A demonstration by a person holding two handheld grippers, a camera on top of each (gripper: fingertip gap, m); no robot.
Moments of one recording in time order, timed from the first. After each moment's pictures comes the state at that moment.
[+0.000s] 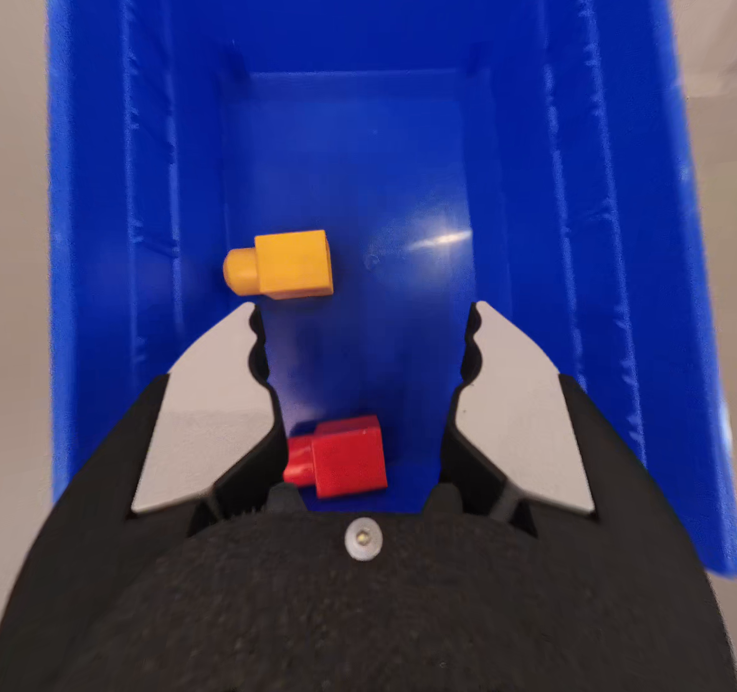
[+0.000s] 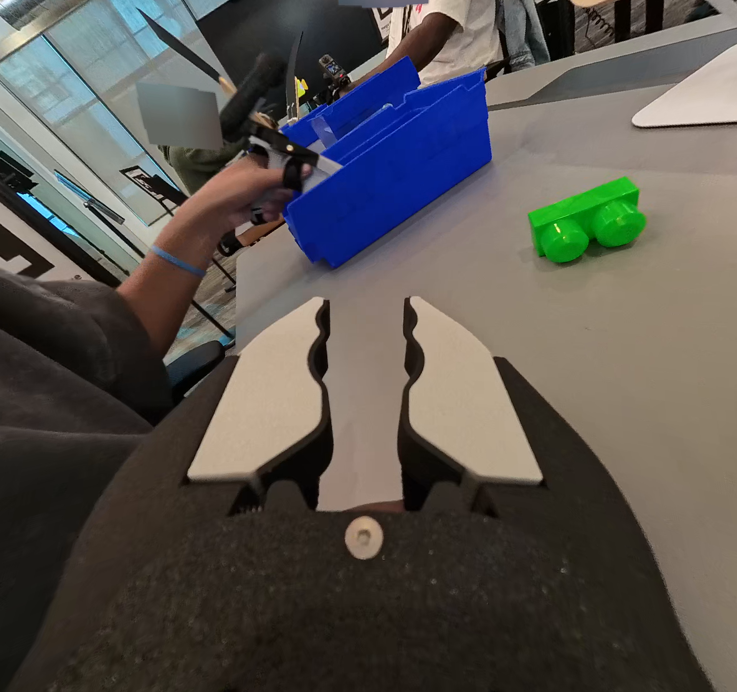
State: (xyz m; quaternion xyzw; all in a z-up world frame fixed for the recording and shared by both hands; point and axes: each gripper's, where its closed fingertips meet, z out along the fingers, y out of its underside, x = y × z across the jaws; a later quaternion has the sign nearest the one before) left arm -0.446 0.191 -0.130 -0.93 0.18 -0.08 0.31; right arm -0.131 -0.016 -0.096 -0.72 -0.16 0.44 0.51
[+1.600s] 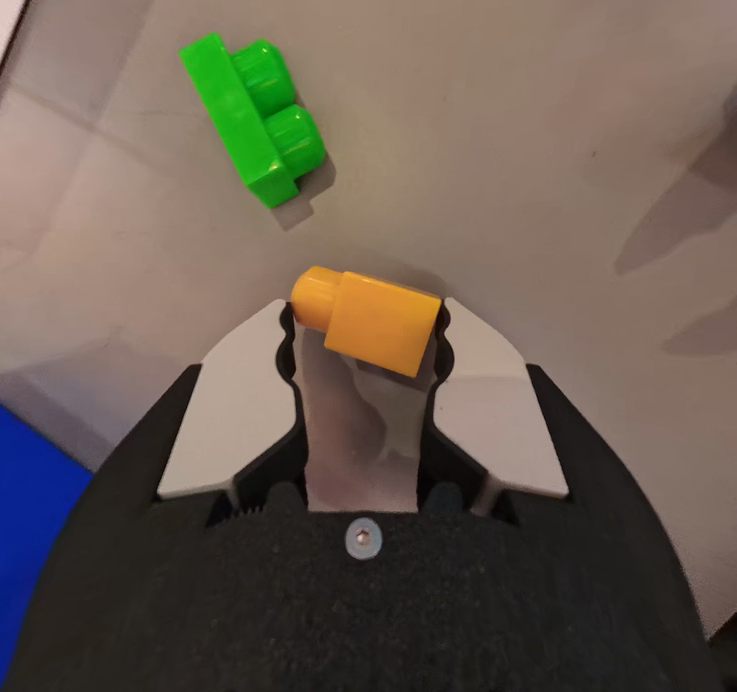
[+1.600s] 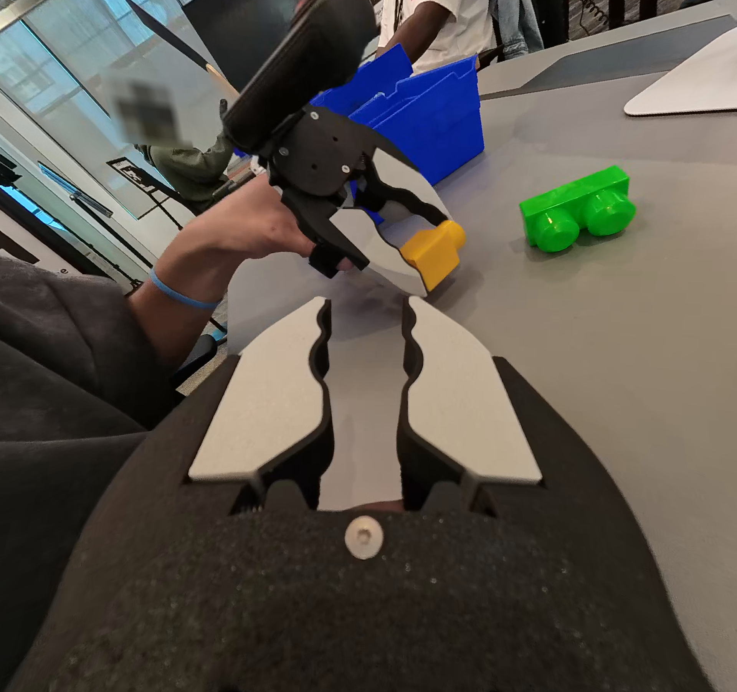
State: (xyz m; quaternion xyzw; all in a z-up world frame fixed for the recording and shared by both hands) left arm -0.182 0.083 -0.175 -0.76 0.60 -0.10 0.23; right arm -0.128 -0.015 -0.103 -0.73 -0.16 0.43 0.50
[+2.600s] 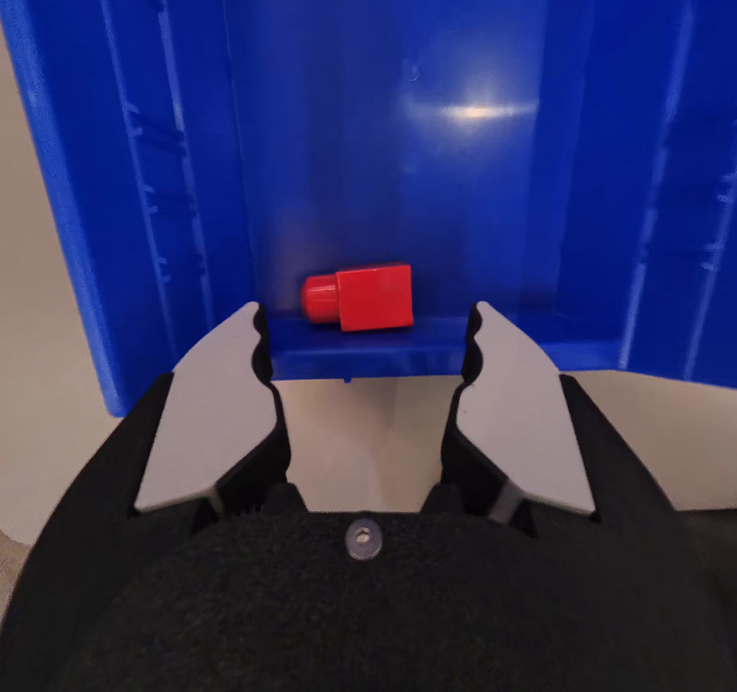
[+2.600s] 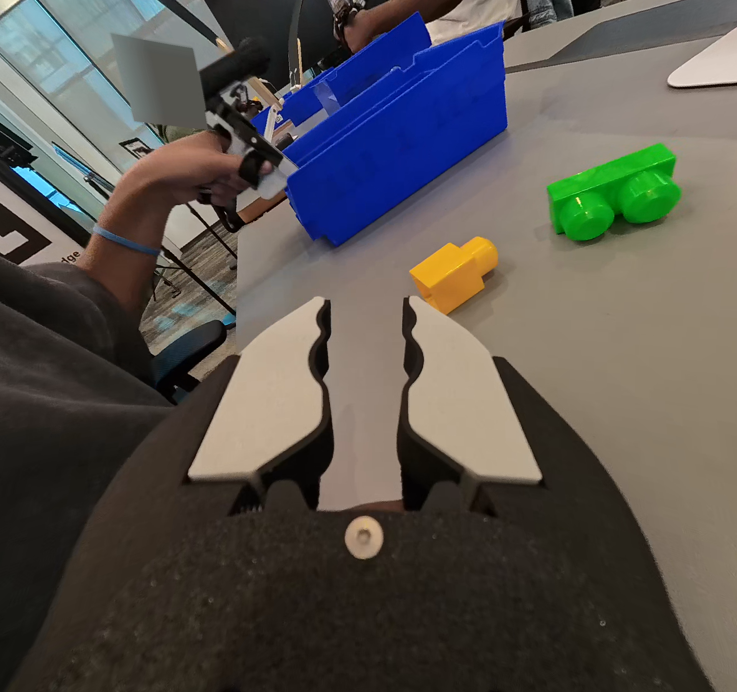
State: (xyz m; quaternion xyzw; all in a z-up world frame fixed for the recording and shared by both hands) left arm -0.488 0.121 -0.143 -0.97 0.17 -0.04 0.16; right arm -0.140 -0.018 -0.109 -0.74 -0.18 0.44 0.48
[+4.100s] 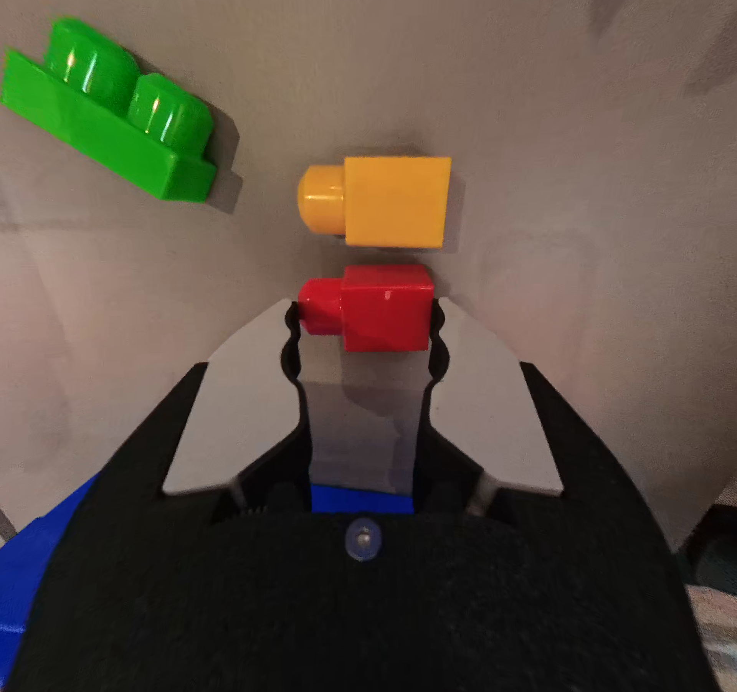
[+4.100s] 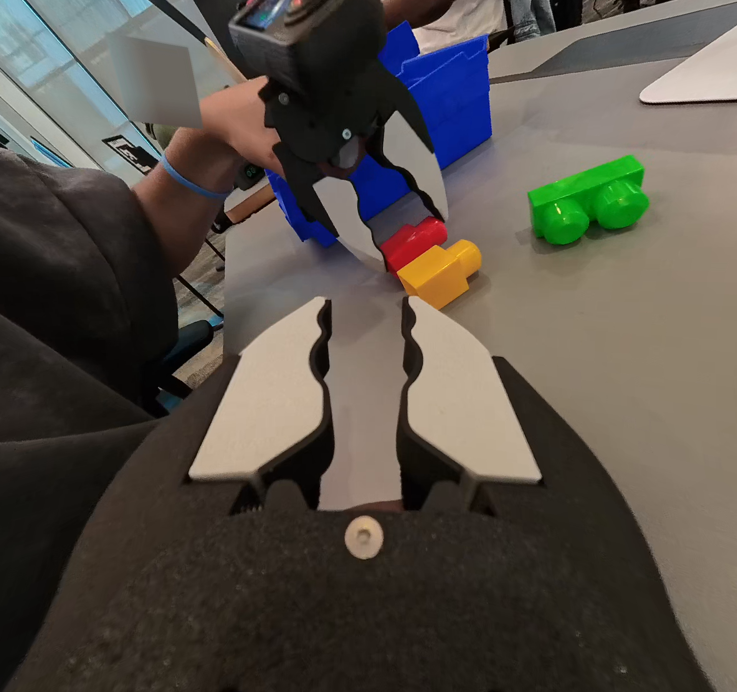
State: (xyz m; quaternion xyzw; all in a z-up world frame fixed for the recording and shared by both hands) left arm -0.218 0.077 -0.173 -0.60 0.80 -0.02 0.09; right arm -0.133 -0.016 -0.109 -0.74 -0.18 0.42 0.49
